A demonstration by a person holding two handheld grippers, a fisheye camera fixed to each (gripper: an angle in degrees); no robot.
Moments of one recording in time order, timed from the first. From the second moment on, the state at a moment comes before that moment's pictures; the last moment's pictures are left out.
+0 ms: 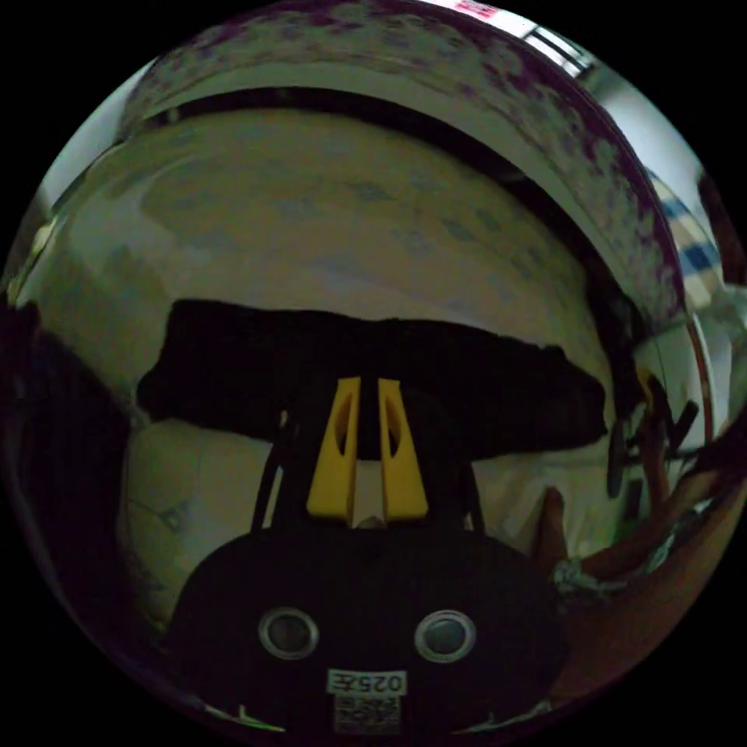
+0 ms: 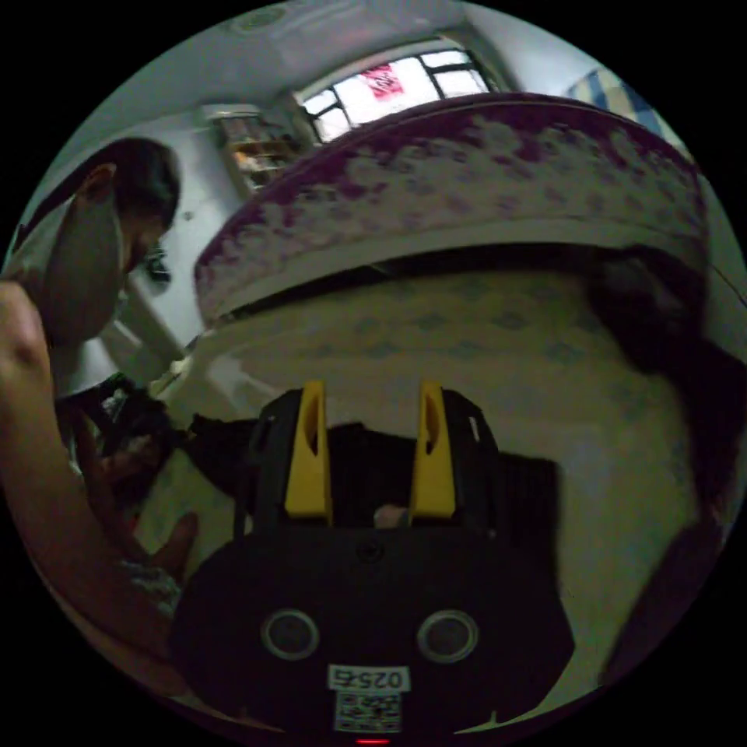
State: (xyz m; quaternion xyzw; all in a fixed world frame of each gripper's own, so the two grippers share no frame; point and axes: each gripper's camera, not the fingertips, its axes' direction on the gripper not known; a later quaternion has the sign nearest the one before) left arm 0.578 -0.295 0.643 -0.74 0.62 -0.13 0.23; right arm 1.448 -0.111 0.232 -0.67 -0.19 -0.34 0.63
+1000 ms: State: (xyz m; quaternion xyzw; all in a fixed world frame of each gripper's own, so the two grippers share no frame) left arm 0.305 -0.236 0.664 -0.80 0.41 -0.31 0.31; right arm 1.318 0.600 -0.108 -0.83 -0.48 -0.24 -0.11
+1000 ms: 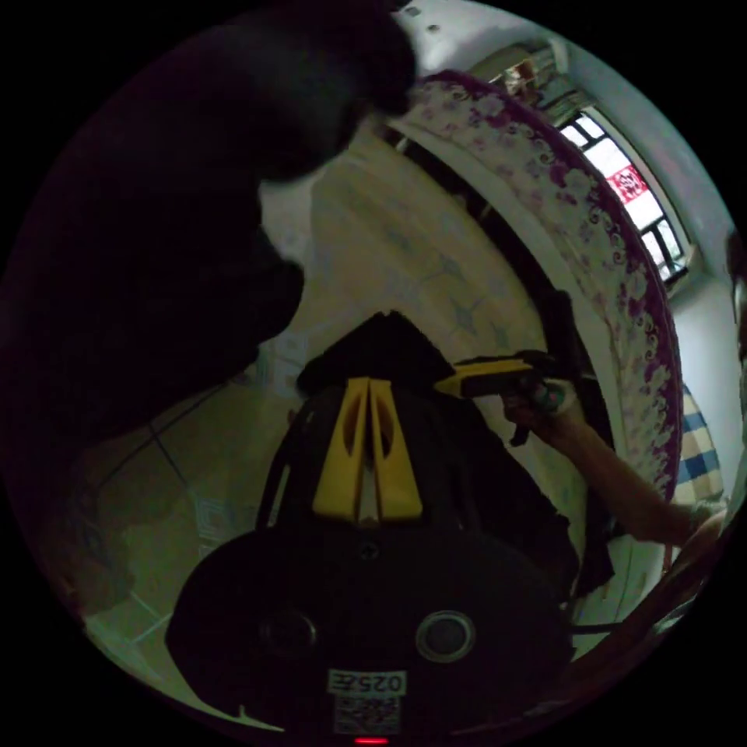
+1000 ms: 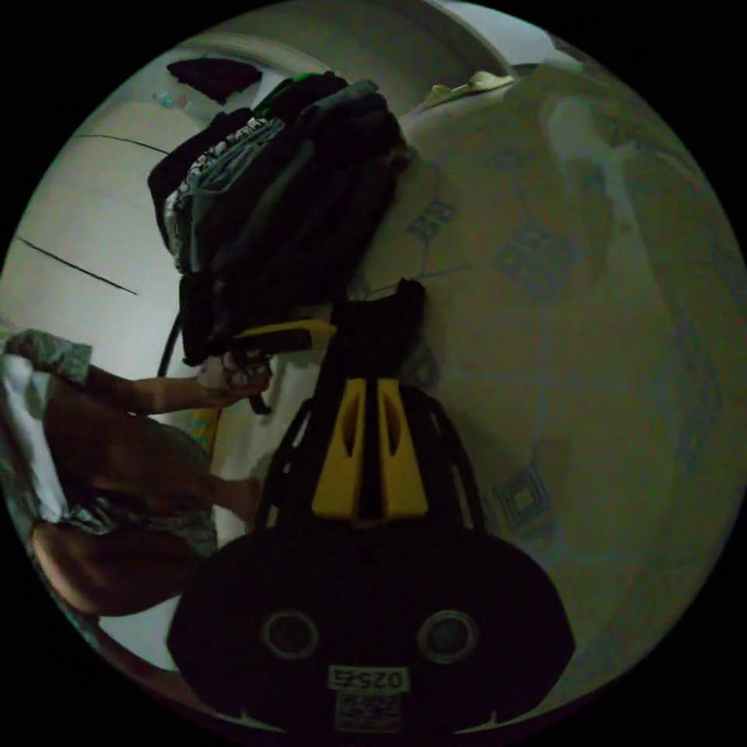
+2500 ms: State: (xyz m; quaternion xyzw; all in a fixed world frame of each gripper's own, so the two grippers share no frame) left arm 0.452 -0.359 0.661 -0.40 0.73 -0.46 0.31; right arm 1.441 0.265 0.309 -0.94 -0.22 0.15 0.21
